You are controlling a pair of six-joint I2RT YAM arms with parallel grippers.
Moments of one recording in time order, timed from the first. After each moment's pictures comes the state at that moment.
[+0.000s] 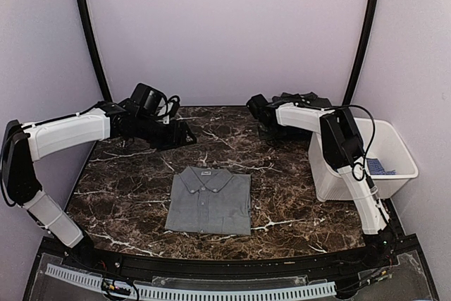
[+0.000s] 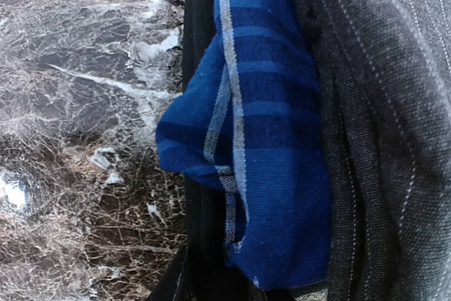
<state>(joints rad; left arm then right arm) -0.57 1.54 1.20 -0.47 0.25 -0.53 0.56 2.51 2.11 -0.73 0.61 0.39</state>
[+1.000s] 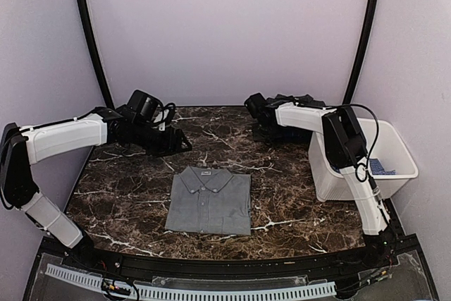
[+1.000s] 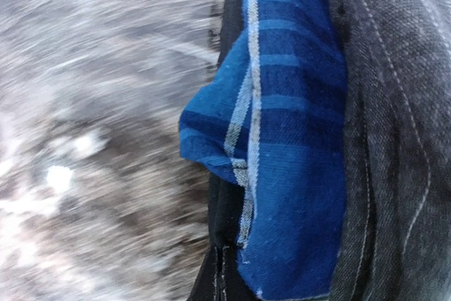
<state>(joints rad) -0.56 1.50 1.12 -0.47 0.26 -0.54 0.58 2.46 2.05 -0.68 0.44 0.41</state>
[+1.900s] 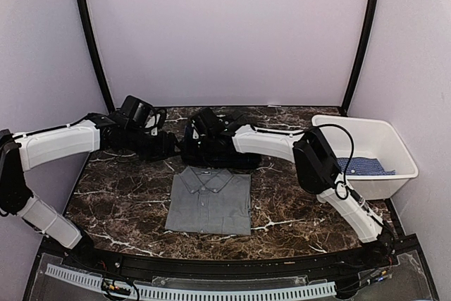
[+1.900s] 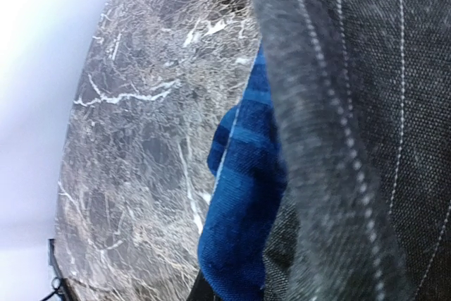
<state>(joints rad) -0.53 1.43 1.03 -0.45 0.22 -0.58 0.92 2.61 2.28 -0.37 -0.19 0.77</state>
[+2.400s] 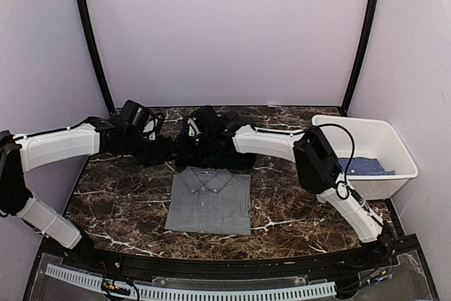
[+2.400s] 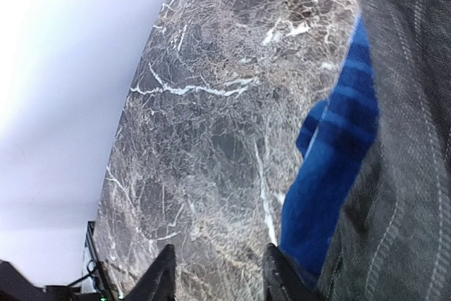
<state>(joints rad) -0.53 1.42 0.99 -0.45 0.21 -0.60 0.92 2.61 2.27 -0.23 -0.34 0.80</state>
